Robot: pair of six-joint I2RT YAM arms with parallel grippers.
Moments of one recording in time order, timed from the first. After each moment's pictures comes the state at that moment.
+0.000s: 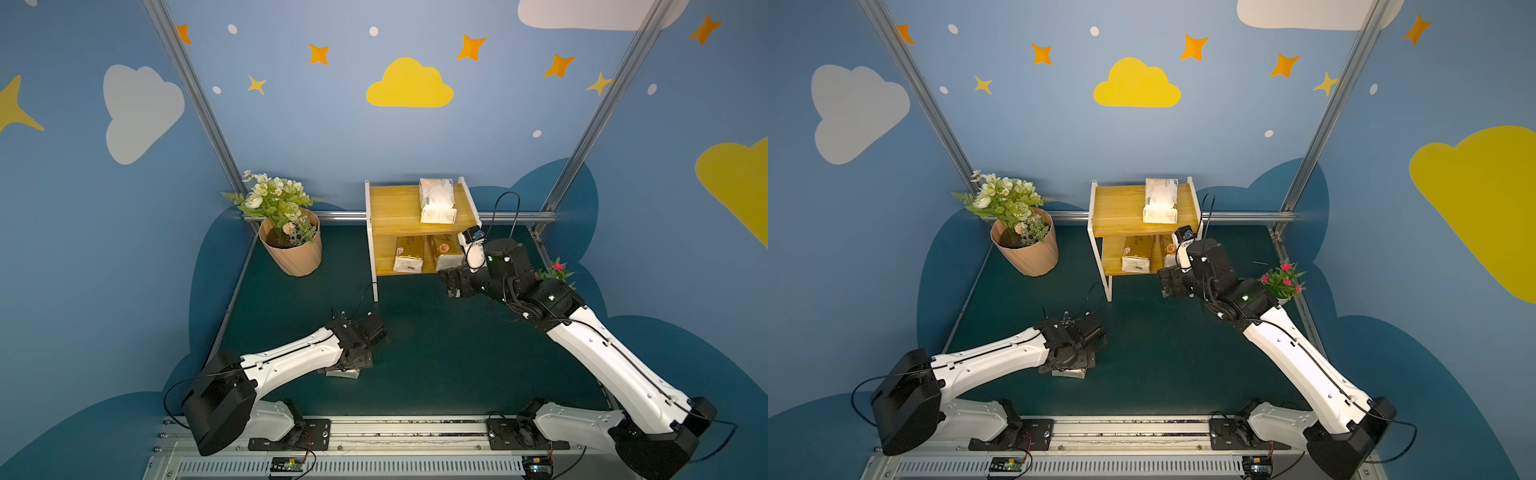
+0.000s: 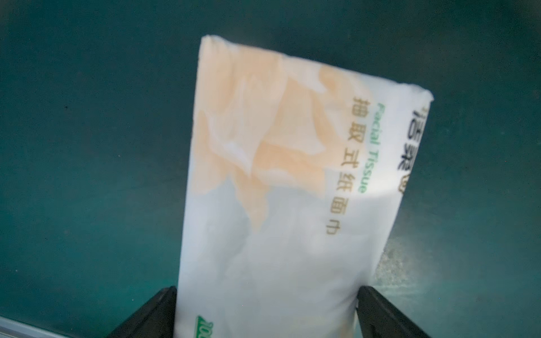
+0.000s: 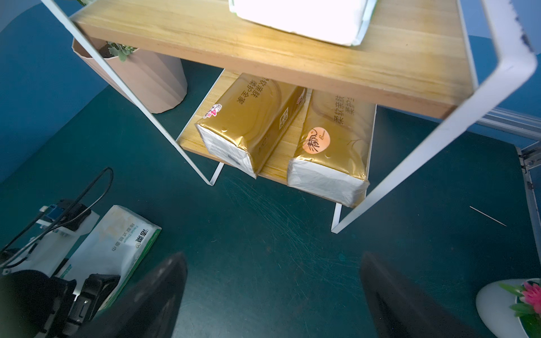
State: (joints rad) left arm -0.84 1.35 0.81 -0.98 -0.30 -1.00; right arm 0.70 1.19 1.34 -0.73 0.16 0.15
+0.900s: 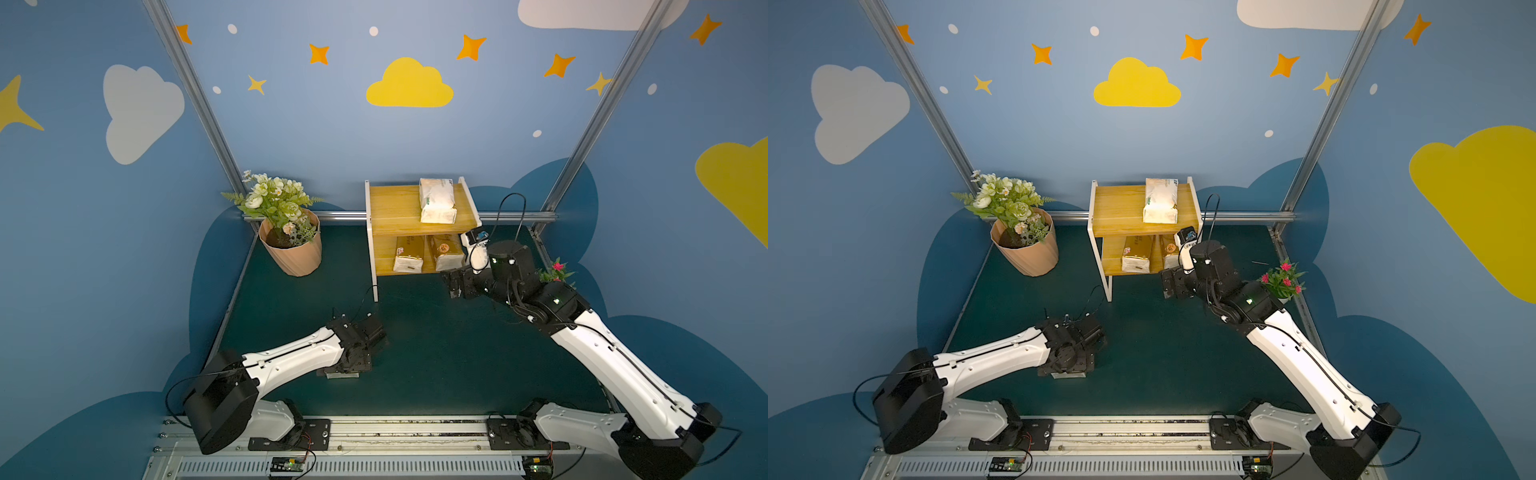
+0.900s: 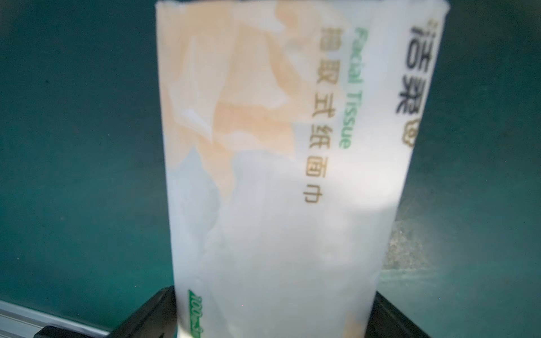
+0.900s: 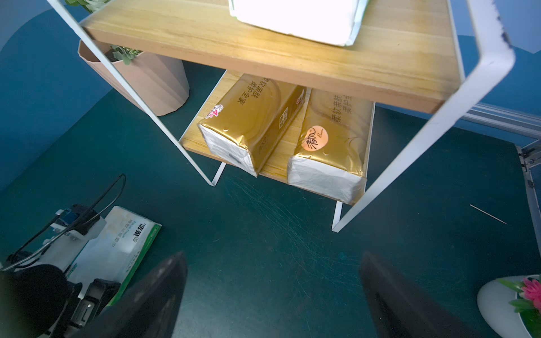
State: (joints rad) left arm -0.84 1.38 0.80 -1.01 -0.24 -0.97; right arm 0.70 1.16 1.31 -0.72 0.16 0.16
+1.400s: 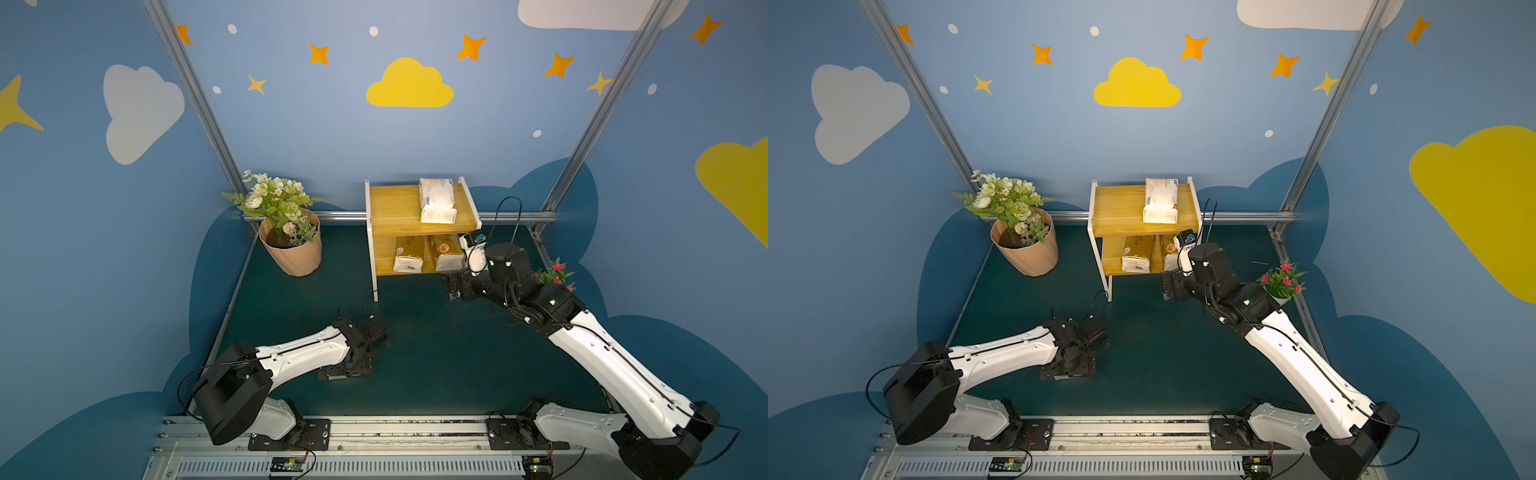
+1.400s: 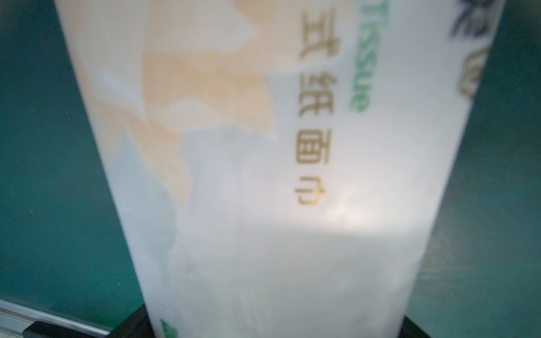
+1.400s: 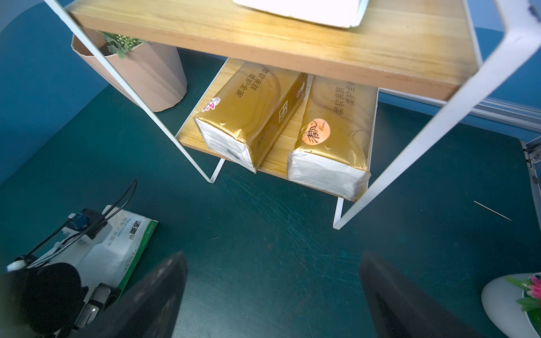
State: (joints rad) left arm -0.84 1.43 0.79 -0.99 -0.19 -0.97; right arm 0.70 1.16 1.29 -0.71 0.16 0.16
